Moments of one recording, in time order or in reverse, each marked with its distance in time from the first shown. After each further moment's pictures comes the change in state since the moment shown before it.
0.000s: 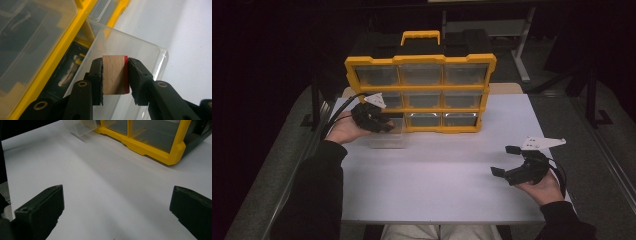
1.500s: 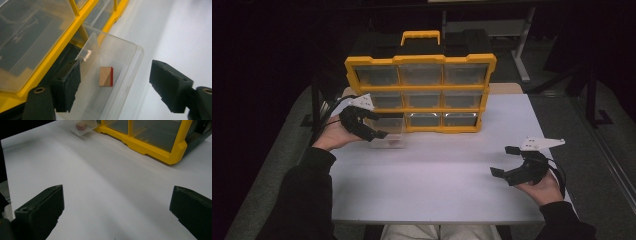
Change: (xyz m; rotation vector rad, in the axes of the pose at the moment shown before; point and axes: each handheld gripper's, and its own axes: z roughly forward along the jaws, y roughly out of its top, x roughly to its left) left arm -0.018 -0.016 -0.034 -0.097 0.013 -0.021; right arm 0.001 0.000 0.001 0.006 0.000 -0.001
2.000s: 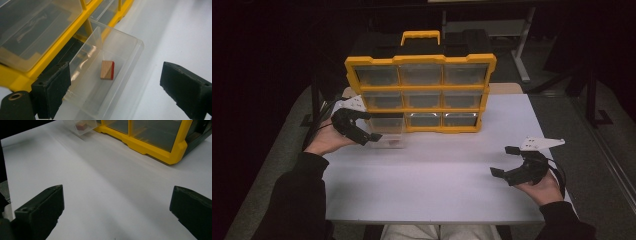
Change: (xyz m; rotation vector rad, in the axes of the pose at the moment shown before) left arm -0.004 -0.015 -0.016 -0.037 0.037 -0.052; right arm 0.000 0.000 0.000 0.001 0.000 0.000
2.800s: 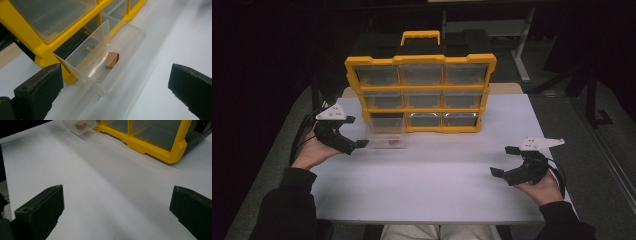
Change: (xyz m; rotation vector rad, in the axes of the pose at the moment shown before) left arm -0.010 -0.041 -0.029 -0.119 0.076 -0.065; right arm 0.000 0.000 0.001 0.005 -0.004 -0.001
